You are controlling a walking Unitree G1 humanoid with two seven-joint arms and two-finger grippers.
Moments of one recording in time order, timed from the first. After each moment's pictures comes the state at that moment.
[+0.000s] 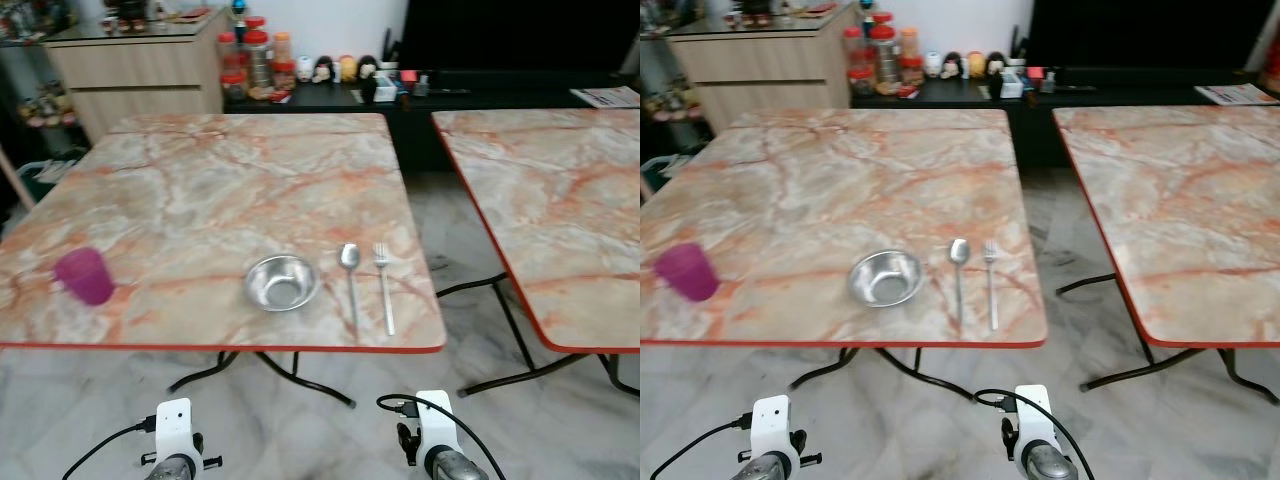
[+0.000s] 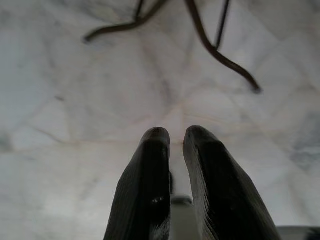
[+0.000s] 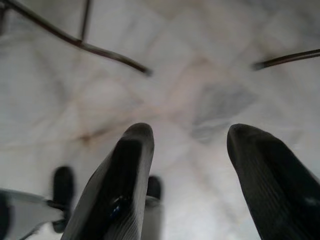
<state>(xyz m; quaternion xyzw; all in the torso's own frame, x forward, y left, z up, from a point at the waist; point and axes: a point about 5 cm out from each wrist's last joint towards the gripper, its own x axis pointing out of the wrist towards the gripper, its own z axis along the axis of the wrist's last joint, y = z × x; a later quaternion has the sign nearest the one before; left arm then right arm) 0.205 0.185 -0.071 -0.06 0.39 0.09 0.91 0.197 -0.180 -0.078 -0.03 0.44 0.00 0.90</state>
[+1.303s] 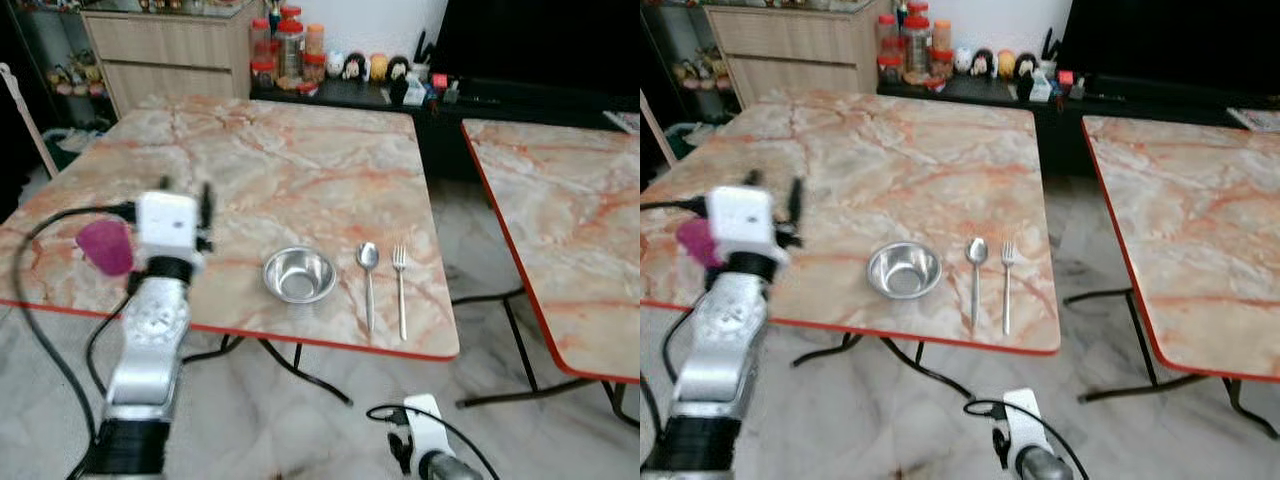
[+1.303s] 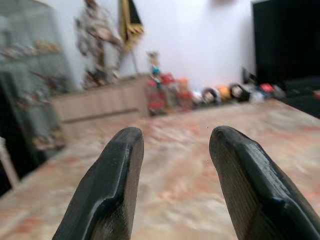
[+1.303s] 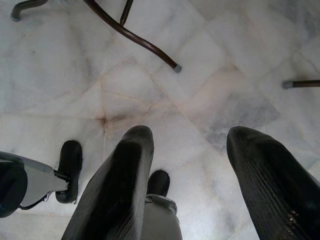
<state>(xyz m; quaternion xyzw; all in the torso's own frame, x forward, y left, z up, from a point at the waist) 0.309 0.165 0.194 0.11 -0.16 -0.01 0.98 0.200 -0.153 -0.079 -0.03 0.45 0.07 0.89</state>
